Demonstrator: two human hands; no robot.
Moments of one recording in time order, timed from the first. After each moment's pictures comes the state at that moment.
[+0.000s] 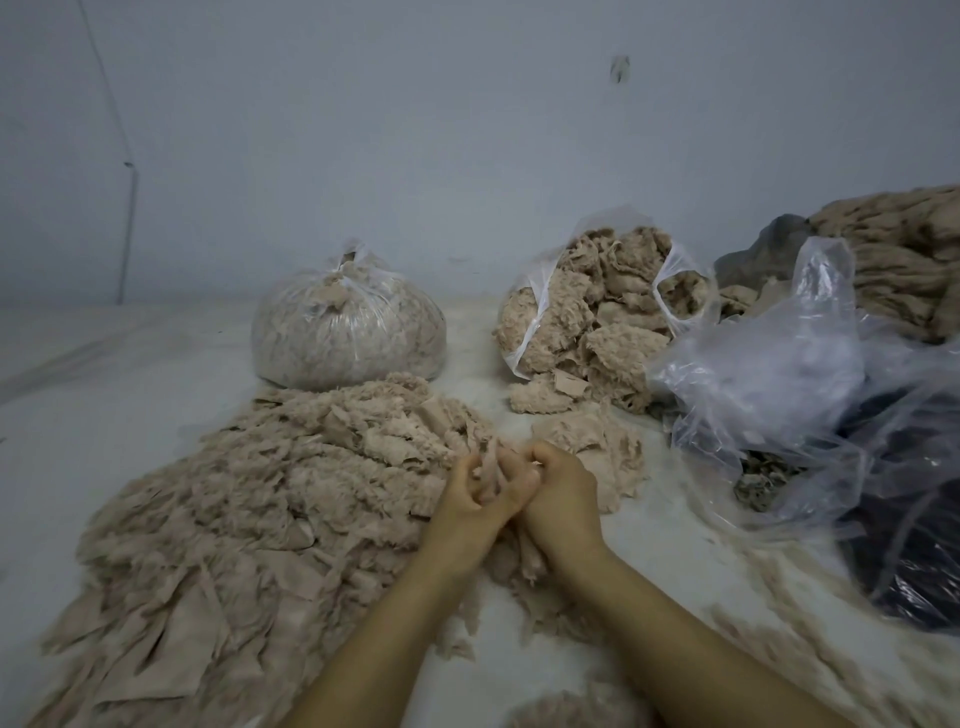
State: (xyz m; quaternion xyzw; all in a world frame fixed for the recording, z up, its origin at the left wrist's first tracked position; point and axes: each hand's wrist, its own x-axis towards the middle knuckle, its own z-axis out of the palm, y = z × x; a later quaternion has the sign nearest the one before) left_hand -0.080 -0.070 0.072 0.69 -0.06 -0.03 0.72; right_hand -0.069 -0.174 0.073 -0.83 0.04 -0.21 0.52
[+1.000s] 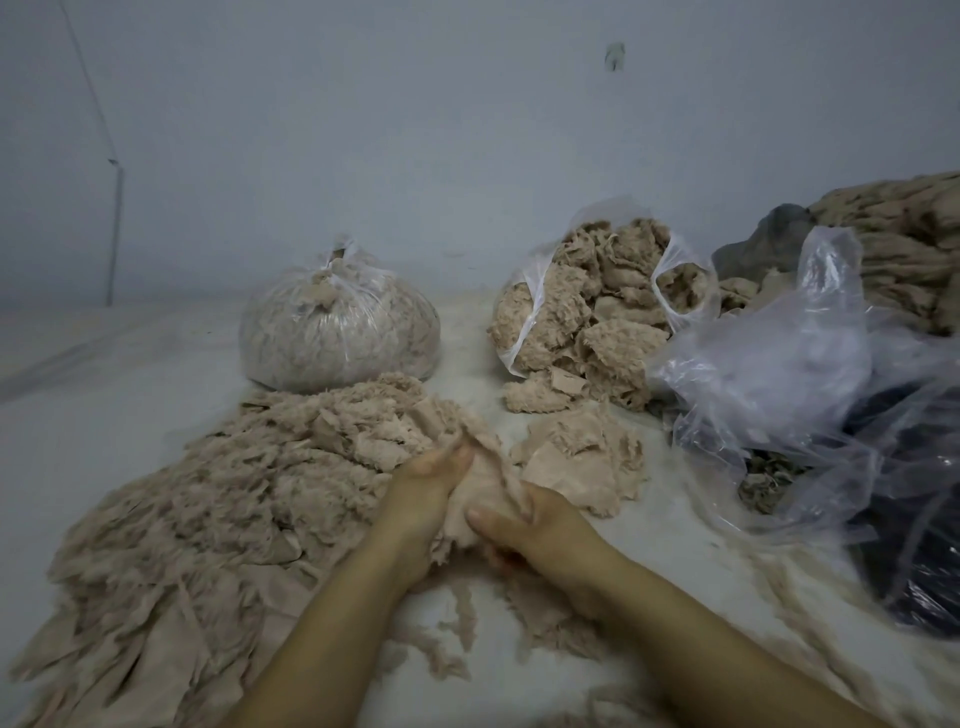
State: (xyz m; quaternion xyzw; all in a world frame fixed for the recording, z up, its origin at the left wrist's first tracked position) left_hand -0.052 -0.049 0.089 0.62 0.01 -0.06 0.78; right_hand -0.089 -0.186 0.075 -0.77 -0.07 0.06 0.63
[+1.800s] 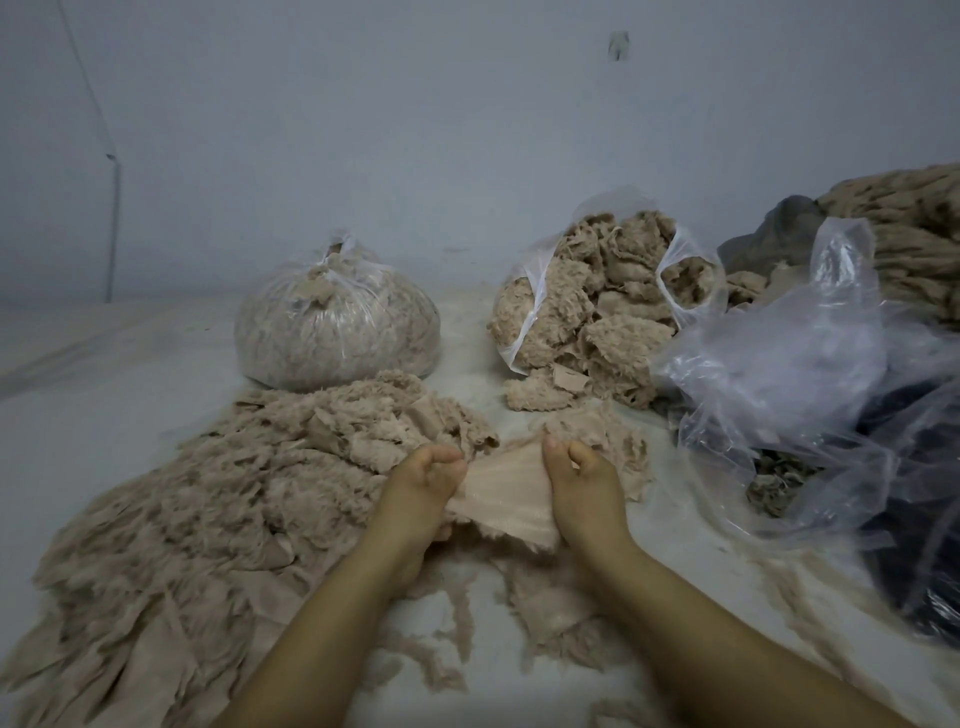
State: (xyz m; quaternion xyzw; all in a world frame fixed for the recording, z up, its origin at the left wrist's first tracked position) left_hand -0.044 -0.046 0.079 0.75 0.00 0.00 0.66; right_hand -0.051 -0.199 0.065 -0.75 0.07 -0.20 0.62
